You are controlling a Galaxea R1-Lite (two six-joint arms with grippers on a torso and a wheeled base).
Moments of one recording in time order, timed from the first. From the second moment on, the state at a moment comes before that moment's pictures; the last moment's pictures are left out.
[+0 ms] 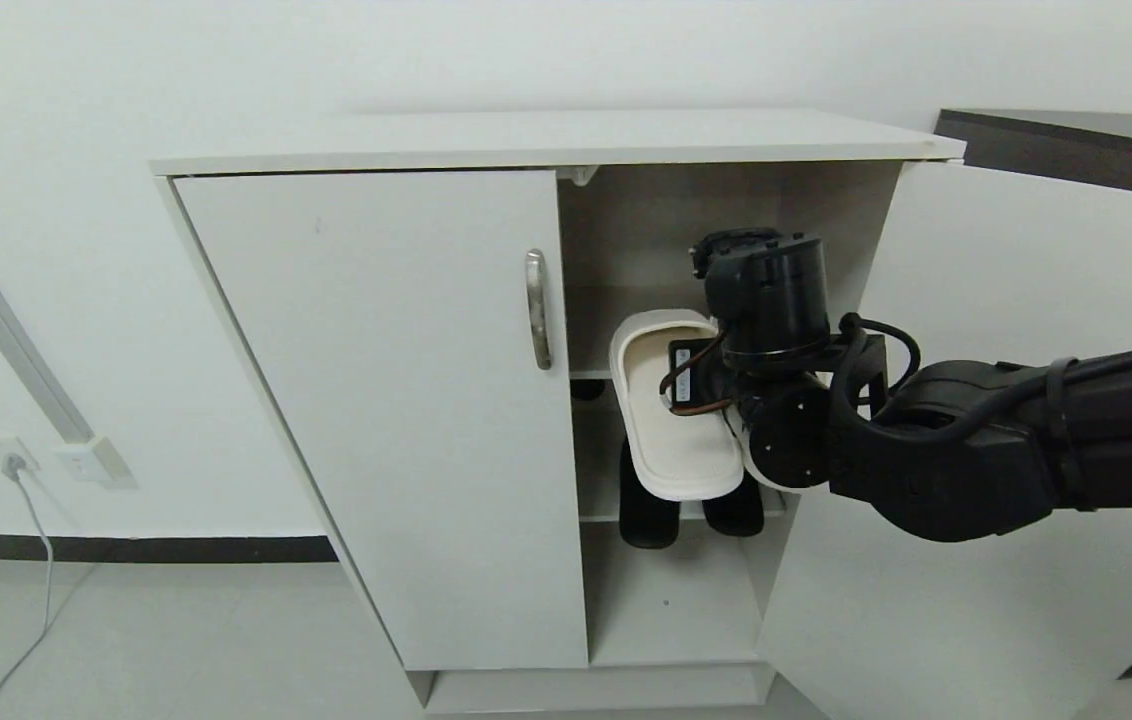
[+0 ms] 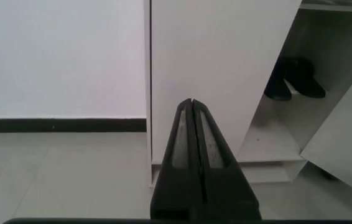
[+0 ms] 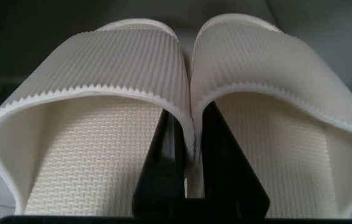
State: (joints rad) left arm 0.00 0.00 0.00 0.00 -0.01 -0.07; right arm 0.80 1.95 -1.39 -0.31 -0.76 0.17
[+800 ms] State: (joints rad) left arm 0.00 0.00 0.00 0.00 -0.01 -0.07; right arm 0.72 2.06 -1.55 -0.26 -0.68 0.17
